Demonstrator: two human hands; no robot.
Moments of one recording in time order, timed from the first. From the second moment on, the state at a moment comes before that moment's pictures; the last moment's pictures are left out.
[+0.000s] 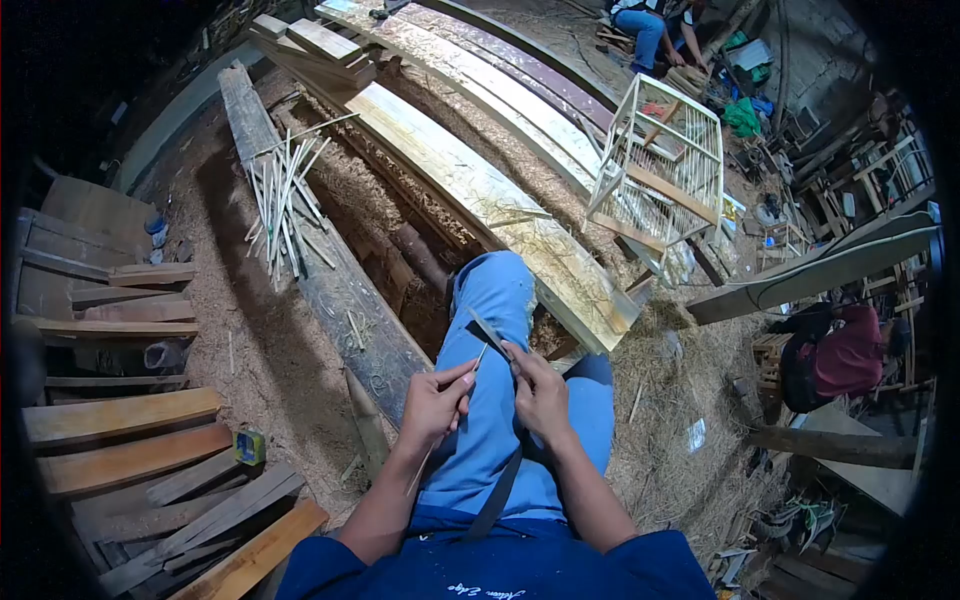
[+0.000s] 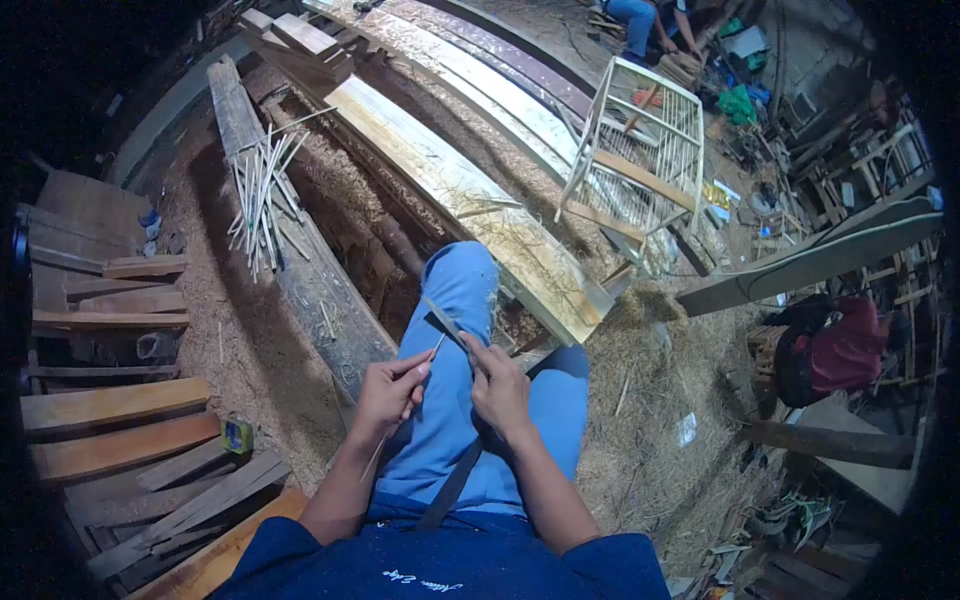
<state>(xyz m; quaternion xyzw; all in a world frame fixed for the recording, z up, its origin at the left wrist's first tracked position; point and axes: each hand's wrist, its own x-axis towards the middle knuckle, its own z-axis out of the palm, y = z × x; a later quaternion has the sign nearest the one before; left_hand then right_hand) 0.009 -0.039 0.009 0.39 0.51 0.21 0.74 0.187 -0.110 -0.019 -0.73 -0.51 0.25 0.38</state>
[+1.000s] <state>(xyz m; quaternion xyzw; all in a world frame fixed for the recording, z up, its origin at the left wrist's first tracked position) 0.016 -0.032 0.015 0.41 0.52 0.23 0.72 0.177 -0.105 -0.006 -0.70 -0.55 0.21 0.42</state>
